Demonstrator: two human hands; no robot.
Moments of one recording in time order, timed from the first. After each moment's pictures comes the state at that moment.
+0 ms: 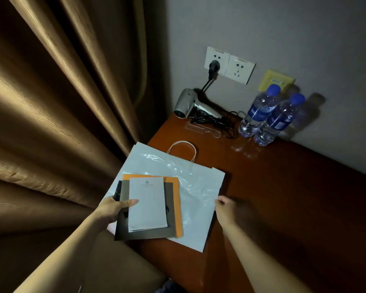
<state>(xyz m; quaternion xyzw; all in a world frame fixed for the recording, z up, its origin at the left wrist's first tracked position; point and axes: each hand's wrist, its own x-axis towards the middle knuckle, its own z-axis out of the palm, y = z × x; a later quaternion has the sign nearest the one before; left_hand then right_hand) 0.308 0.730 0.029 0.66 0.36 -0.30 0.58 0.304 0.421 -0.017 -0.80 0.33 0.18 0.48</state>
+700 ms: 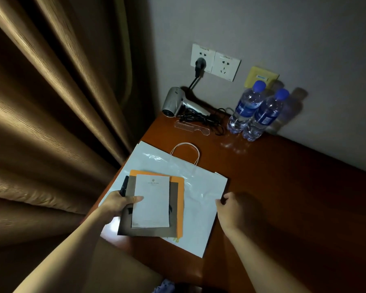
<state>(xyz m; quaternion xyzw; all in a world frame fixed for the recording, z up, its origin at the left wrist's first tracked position) 0.333 0.702 0.018 0.72 0.29 -0.33 0.54 0.292 0.405 0.011 -0.89 0.32 0.16 0.29</state>
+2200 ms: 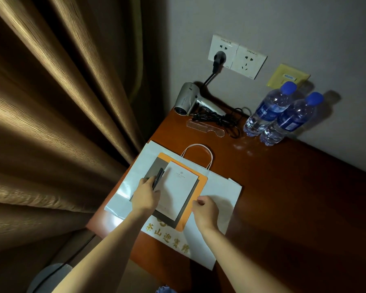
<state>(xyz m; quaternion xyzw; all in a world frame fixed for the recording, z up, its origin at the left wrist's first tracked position) 0.360 0.647 -0.018 0.91 0.18 -0.20 0.31 0.324 0.493 -0.018 -0.78 0.35 0.20 0.48</state>
